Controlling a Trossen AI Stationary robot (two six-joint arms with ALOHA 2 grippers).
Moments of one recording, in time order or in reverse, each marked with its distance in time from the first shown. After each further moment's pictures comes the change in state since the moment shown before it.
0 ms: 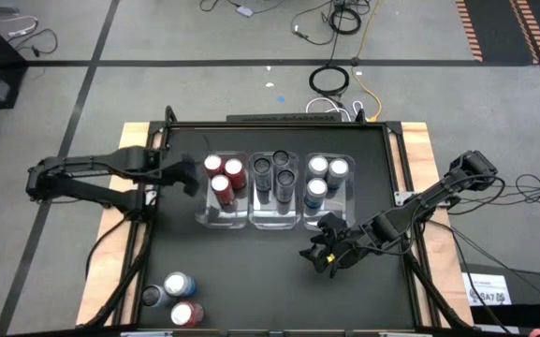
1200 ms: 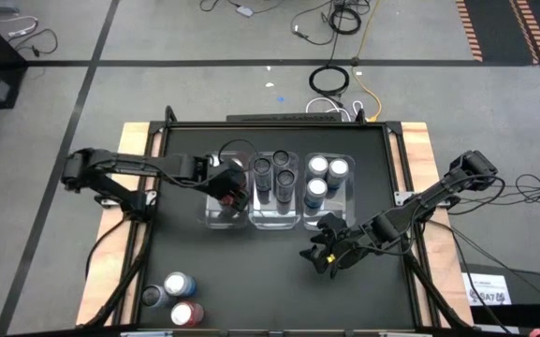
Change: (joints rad) left arm -0.087 0.424 0.187 0.449 0.288 -0.020; right arm 0.002 0.000 0.000 0.000 0.000 -0.026
